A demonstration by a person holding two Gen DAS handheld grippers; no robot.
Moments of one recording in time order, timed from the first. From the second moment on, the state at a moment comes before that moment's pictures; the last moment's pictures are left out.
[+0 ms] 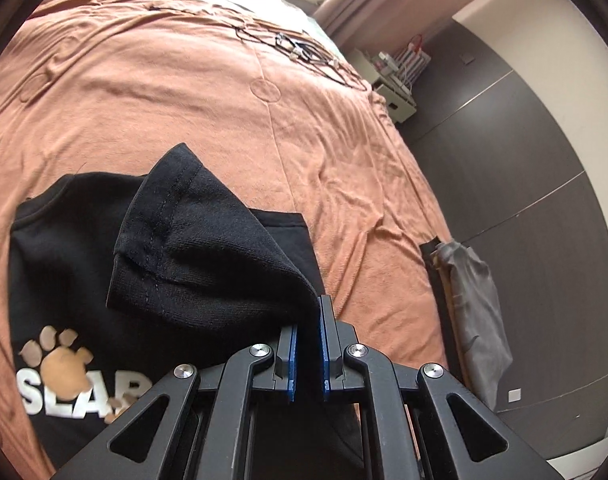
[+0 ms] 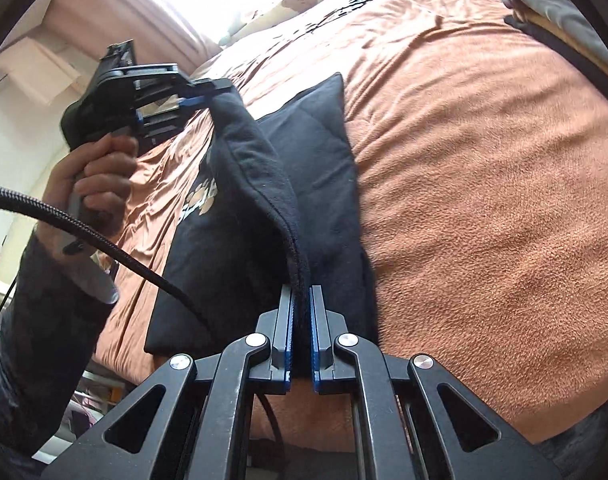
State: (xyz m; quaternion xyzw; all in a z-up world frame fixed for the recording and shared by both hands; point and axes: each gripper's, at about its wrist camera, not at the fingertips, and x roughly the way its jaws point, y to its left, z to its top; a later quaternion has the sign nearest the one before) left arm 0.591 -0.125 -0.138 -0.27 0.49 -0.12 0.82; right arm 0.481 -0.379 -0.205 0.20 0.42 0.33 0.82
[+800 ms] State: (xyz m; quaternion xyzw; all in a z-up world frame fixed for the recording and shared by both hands) left arm 0.516 -0.102 -0.164 -0.21 0.52 -0.12 0.82; right arm 0.467 -0.395 -0.210 0.25 0.42 0.32 0.81
